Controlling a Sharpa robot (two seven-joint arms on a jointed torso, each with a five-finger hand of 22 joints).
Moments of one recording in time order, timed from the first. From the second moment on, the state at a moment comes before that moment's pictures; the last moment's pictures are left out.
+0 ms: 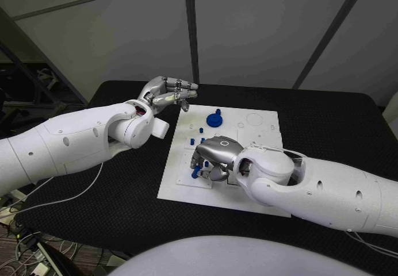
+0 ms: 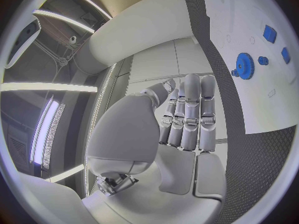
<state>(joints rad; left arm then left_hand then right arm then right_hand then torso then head) 1.11 -0.85 0.07 1.43 -0.25 -0.29 0.33 1.38 -0.12 0.47 -0.04 0.13 1.00 0.16 0.12 0.08 1.08 0.10 0.29 0.14 1.19 0.02 0.89 0.46 0.20 1.08 0.12 0.59 1.12 1.06 -0.56 -0.06 1.69 -1.74 -0.16 -0.24 1.44 -0.12 0.44 0.06 0.20 1.13 0.14 0.10 0.10 1.21 0.07 0.17 0.08 1.46 -0.01 1.24 1.08 0.06 1.44 0.09 1.42 1.31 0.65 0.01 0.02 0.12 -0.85</state>
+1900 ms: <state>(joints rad) 1.11 -0.85 0.07 1.43 -0.25 -0.29 0.33 1.37 -0.12 0.47 -0.04 0.13 1.00 0.16 0.12 0.08 1.07 0.10 0.29 0.14 1.19 0.02 0.89 0.46 0.20 1.08 0.12 0.59 1.12 1.06 -0.55 -0.09 1.70 -1.77 -0.17 -0.26 1.41 -0.13 0.42 0.07 0.23 1.14 0.14 0.09 0.10 1.23 0.07 0.14 0.08 1.46 -0.01 1.25 1.07 0.06 1.44 0.10 1.42 1.31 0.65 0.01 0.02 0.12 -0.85</state>
